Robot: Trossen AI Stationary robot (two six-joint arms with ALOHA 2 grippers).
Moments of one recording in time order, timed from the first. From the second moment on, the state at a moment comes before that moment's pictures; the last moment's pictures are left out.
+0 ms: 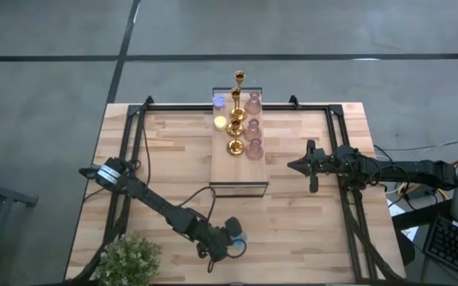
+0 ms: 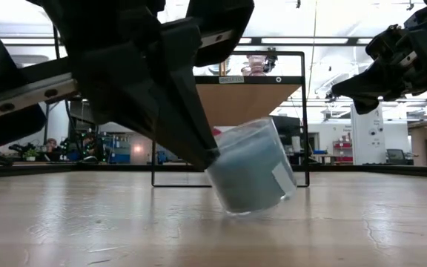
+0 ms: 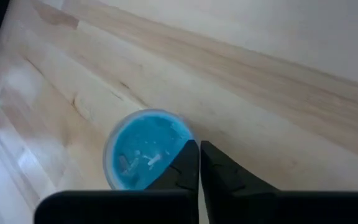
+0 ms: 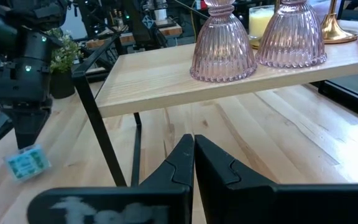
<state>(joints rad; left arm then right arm) -0.53 1.95 1.24 -0.11 -0.17 0.68 -0.18 0.42 0.02 0.26 -0.11 0.16</state>
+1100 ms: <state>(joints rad) -0.48 1.35 1.25 -0.98 -0.10 0.24 -0.18 0.42 0.02 0.26 -0.11 0.16</state>
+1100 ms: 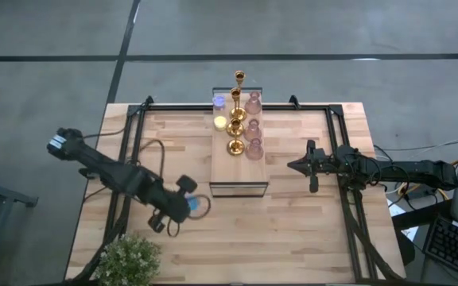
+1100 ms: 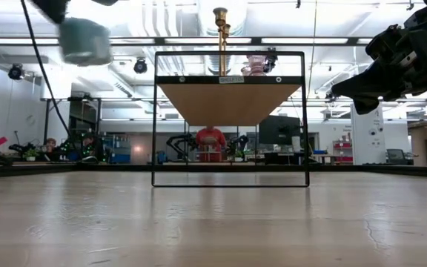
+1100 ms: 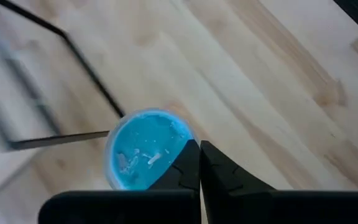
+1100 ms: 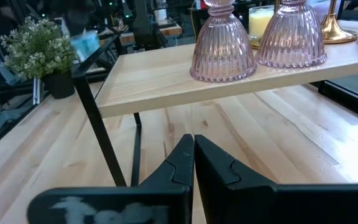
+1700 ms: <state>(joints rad) -0.07 1.26 1.25 -0.93 -0.16 0.58 -0.18 0.42 0.02 0.27 -0.11 0.16</state>
